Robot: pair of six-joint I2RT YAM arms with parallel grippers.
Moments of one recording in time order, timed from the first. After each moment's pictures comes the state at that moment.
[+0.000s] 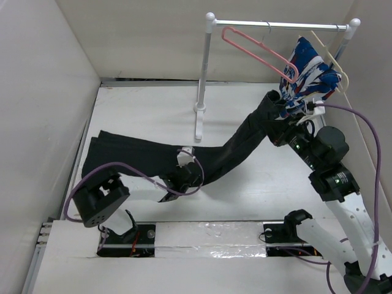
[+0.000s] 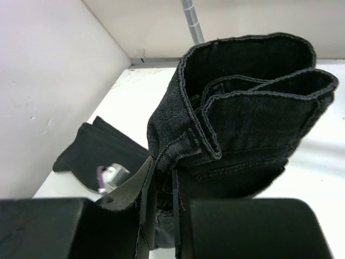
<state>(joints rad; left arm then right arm) -0.99 1.45 0.50 0.20 -0.45 -0.88 0.37 0.71 0.97 -0.24 -0.12 0.42</state>
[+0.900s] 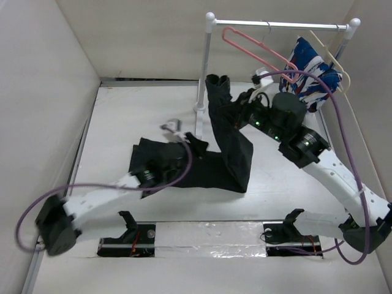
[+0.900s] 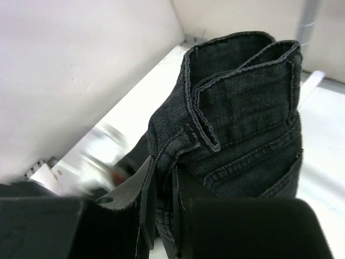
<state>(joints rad) -0.99 1.17 0.73 0.12 -0.42 -0.83 0.70 1.14 1.37 -0.27 -0.09 0.31</state>
